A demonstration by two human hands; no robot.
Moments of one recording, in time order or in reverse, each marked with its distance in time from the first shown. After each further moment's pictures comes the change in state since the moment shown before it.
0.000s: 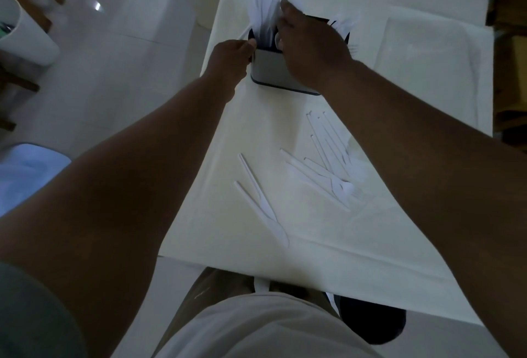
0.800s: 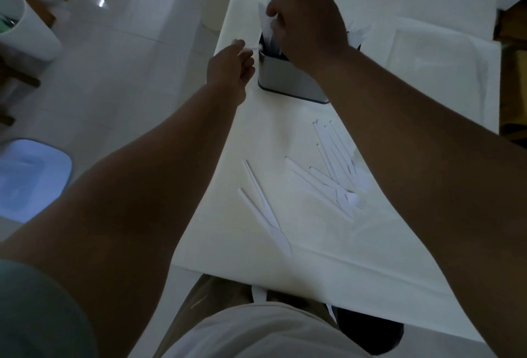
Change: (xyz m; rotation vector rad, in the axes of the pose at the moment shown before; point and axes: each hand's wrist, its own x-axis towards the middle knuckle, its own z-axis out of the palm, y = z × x) left_hand 0.003 0.003 -0.002 -0.687 0.188 -0.276; right_hand 0.034 -0.023 -0.030 0.111 0.236 0.065
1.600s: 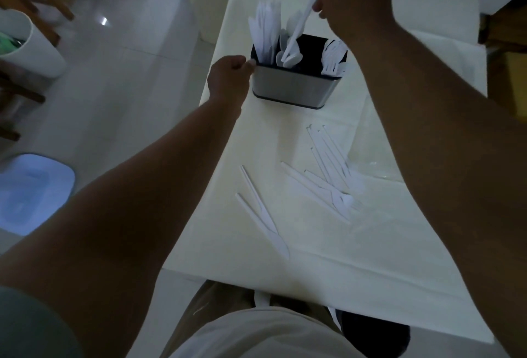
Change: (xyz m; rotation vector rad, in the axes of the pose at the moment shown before) left_hand -0.015 -0.011 -0.005 0.705 -0.016 0.434; right_hand 0.000 0.047 -0.048 0.536 0.158 0.451
